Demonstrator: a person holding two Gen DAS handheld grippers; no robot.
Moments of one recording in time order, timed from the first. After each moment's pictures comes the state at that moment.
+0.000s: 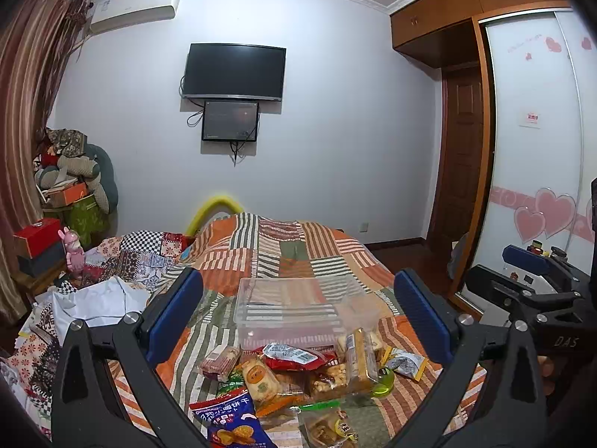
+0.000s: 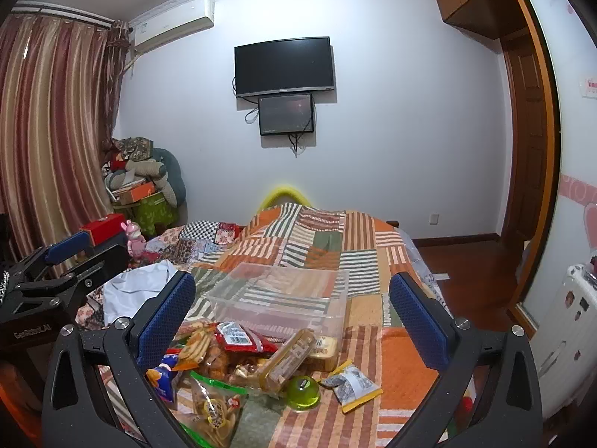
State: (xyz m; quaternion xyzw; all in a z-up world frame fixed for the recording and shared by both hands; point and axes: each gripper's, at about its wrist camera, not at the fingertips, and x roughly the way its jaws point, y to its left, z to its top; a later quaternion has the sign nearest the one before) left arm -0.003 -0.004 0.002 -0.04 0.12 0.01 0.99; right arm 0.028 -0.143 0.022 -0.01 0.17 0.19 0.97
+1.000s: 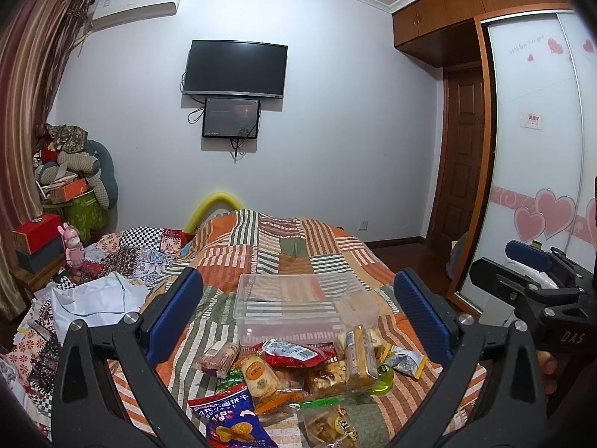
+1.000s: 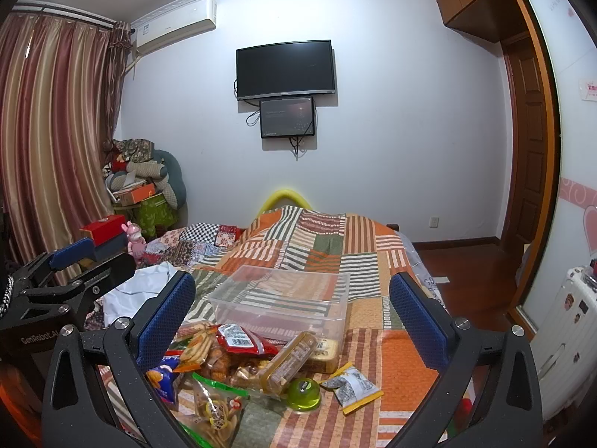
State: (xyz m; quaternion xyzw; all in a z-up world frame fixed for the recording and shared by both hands) left arm -0.004 -0.004 -0.003 -0.04 0.12 0.01 0.99; right arm 0.026 -0.140 0.025 -0.01 0.17 0.20 0.97
